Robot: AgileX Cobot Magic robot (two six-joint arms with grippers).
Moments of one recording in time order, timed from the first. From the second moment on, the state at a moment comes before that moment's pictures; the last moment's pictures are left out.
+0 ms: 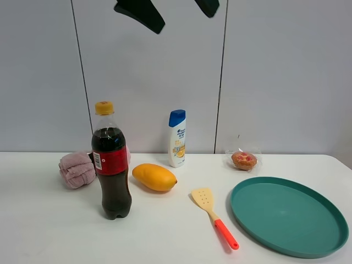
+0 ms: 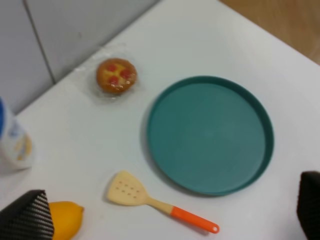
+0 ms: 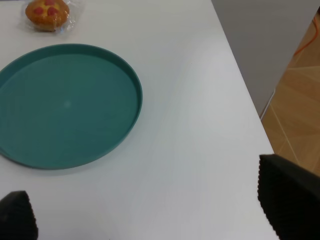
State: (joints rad) left arm -0.66 1.72 -1.83 -0.28 0.93 0.21; right arm -0.01 0.00 -0.50 -0.02 1.06 -0.02
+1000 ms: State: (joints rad) left arm -0.83 2.04 -1.83 -0.29 0.78 0.03; right arm -0.01 0.00 -0.50 -0.02 1.06 -0.02
